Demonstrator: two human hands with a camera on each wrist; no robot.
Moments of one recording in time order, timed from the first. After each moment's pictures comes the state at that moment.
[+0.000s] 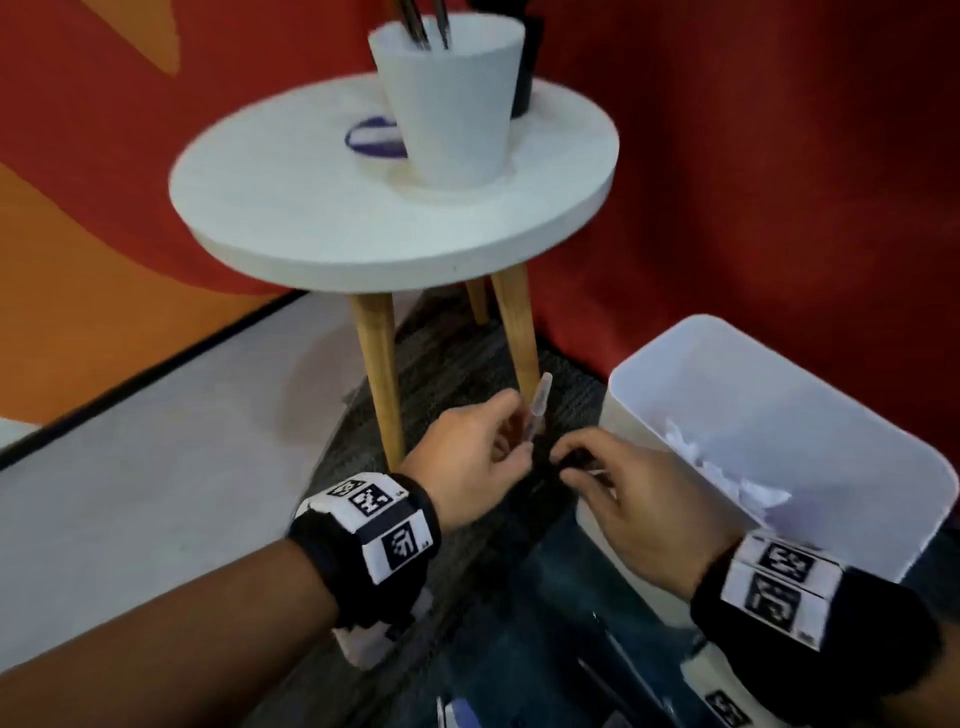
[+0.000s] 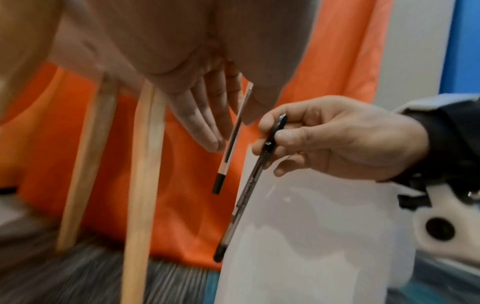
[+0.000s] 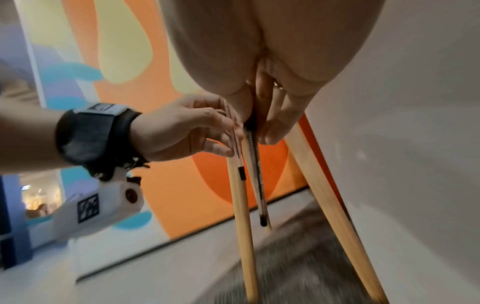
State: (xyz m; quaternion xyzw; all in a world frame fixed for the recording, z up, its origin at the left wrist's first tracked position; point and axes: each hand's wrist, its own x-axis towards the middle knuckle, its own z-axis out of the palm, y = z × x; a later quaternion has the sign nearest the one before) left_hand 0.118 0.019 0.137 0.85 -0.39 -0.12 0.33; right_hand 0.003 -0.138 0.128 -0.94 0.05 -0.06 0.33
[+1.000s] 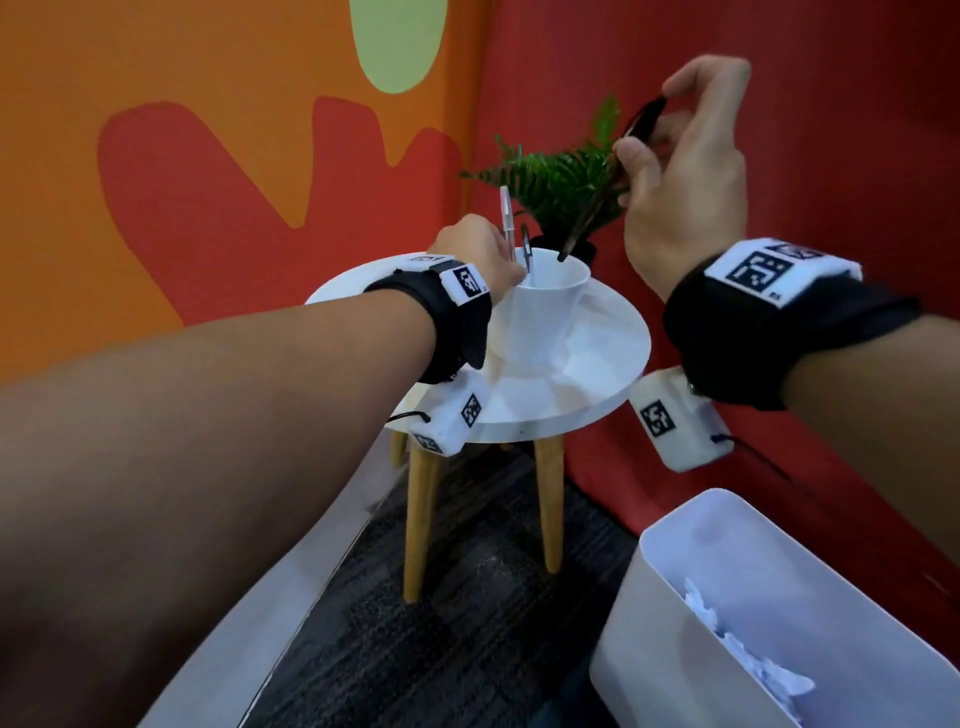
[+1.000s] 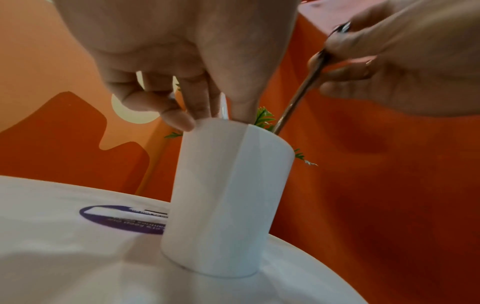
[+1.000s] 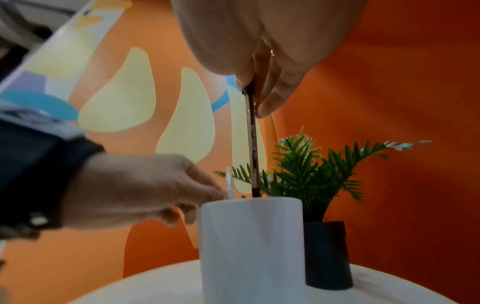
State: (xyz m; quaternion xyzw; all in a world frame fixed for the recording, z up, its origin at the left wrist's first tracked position) left_hand 0.279 -0.011 0.352 0.91 -0.19 0.10 0.35; right_hand 0.173 -0.137 0.393 -0.79 0.01 -0.51 0.33
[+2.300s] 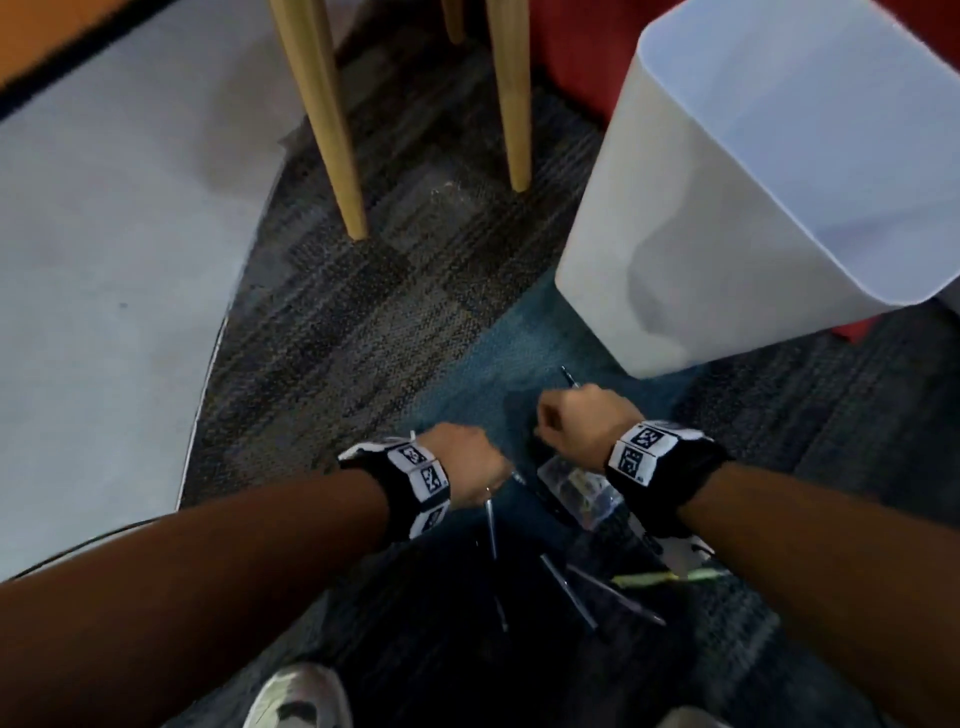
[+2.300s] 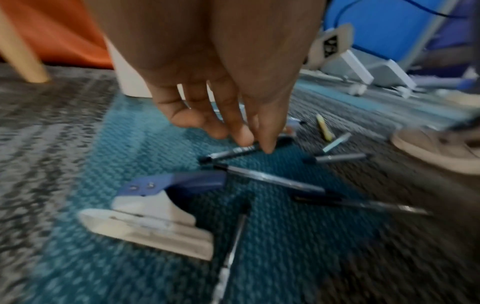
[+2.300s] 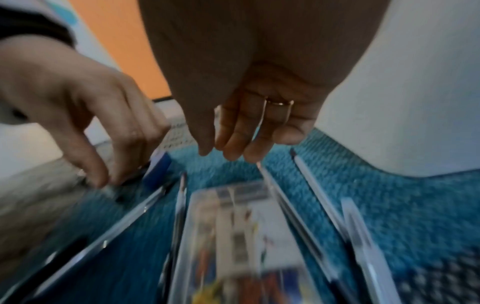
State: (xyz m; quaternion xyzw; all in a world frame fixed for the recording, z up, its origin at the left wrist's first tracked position) left_hand -0.025 0.068 -0.058 0.72 -0.58 -0.36 -0.12; right_hand -0.082 -0.106 -0.033 -0.93 0.09 0.33 0.16
